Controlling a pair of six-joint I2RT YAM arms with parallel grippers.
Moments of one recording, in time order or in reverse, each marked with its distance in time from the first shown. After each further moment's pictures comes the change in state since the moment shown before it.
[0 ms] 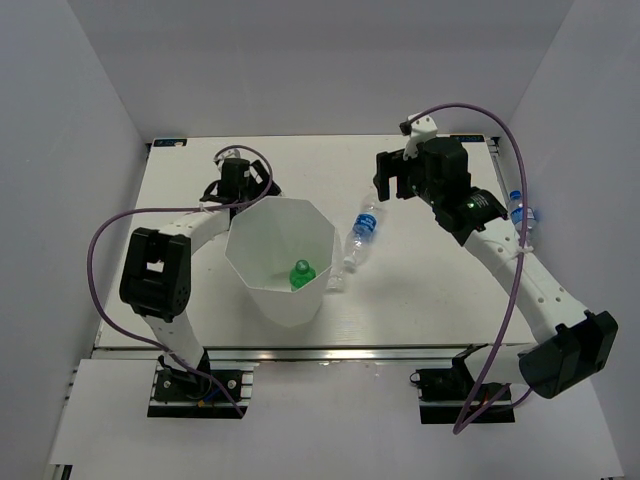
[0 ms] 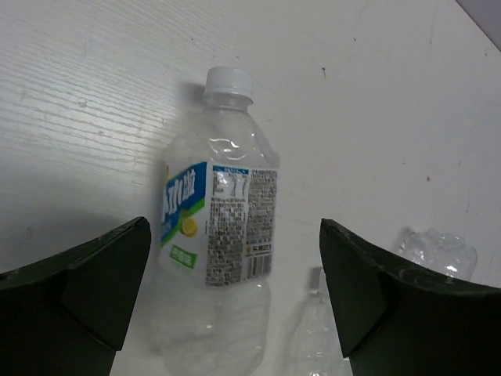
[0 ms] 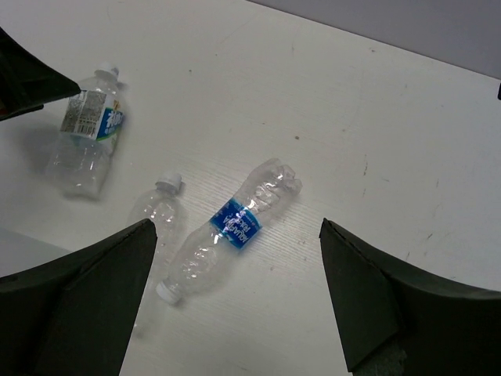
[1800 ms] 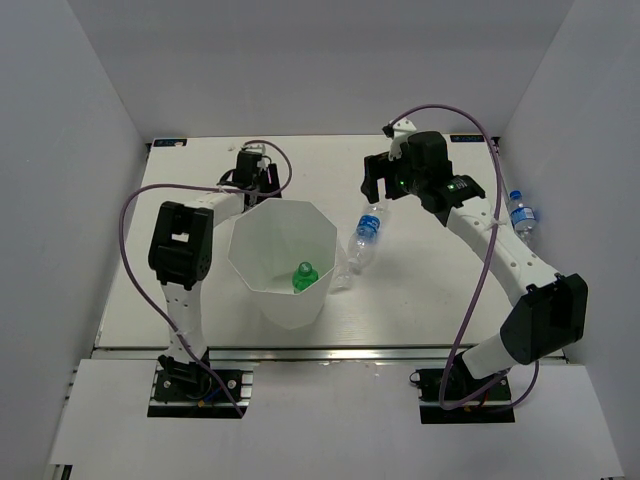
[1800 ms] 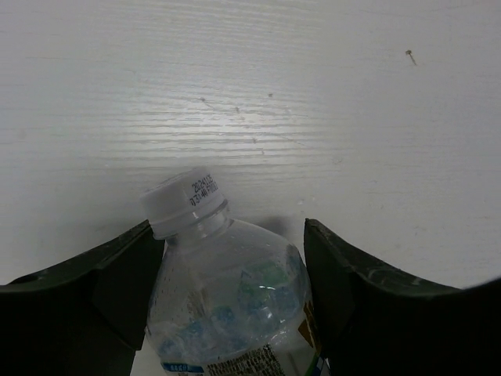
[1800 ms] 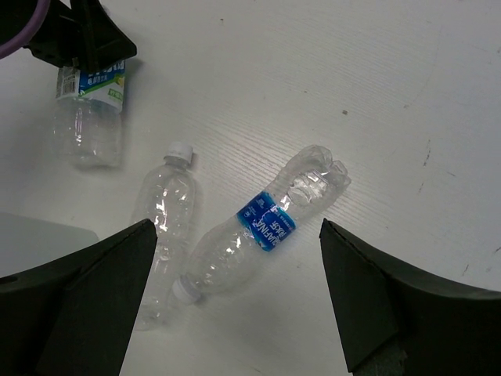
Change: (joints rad) left arm 0.003 0.331 0.280 -0.034 0.006 0.440; right arm -0.047 0.182 0.047 -0.019 -0.180 0.007
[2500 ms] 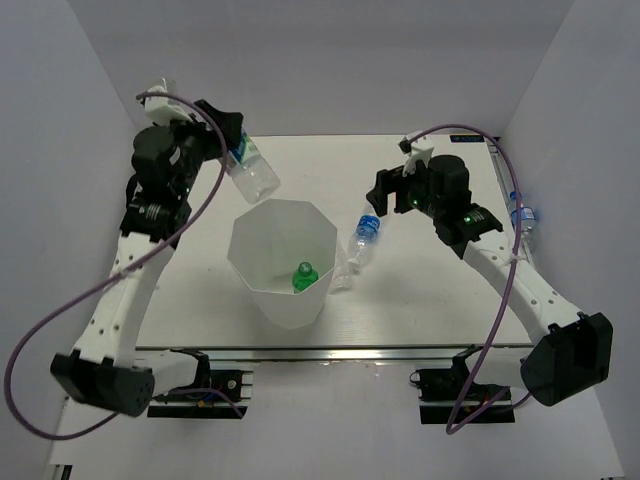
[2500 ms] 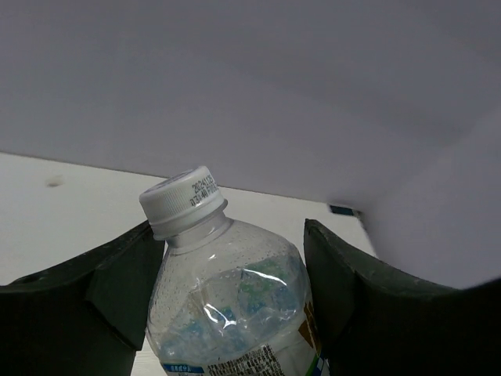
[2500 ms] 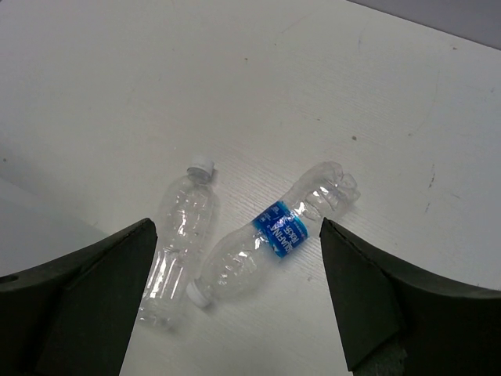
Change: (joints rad) left arm 0.048 -0.830 -0.018 -0.092 -0.029 -0.187; right arm -0.007 -0.215 -0.242 0.213 -0.055 0.012
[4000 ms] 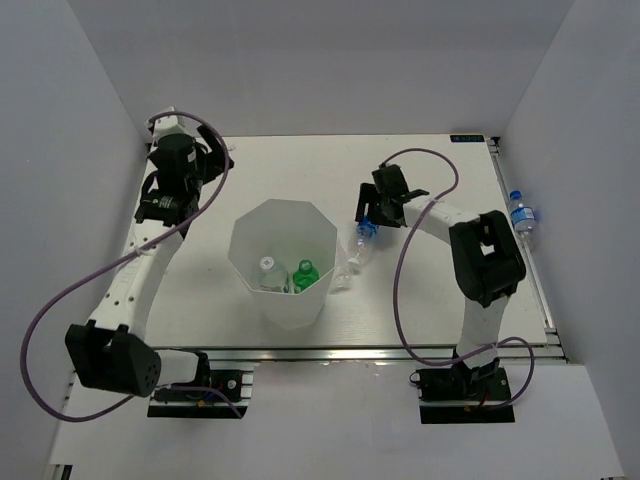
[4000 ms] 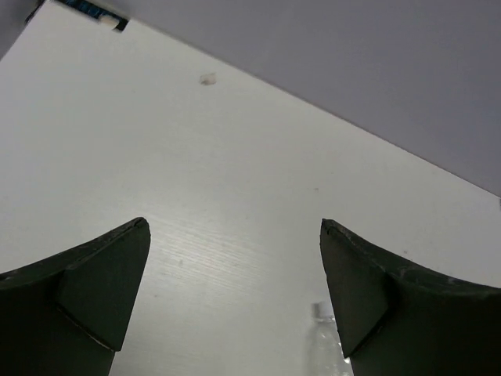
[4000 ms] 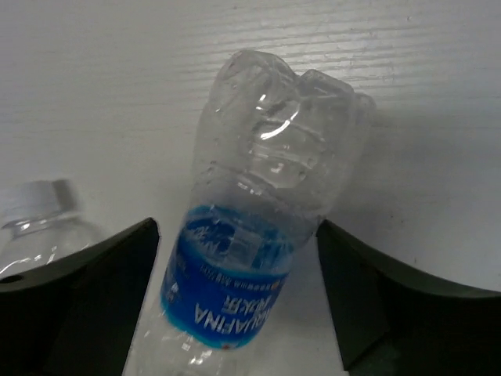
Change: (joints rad) left arm -0.010 -0.006 -0.127 -0.166 -0.214 0.020; right arm -0.001 0.624 0.146 -0.039 0.232 0.398
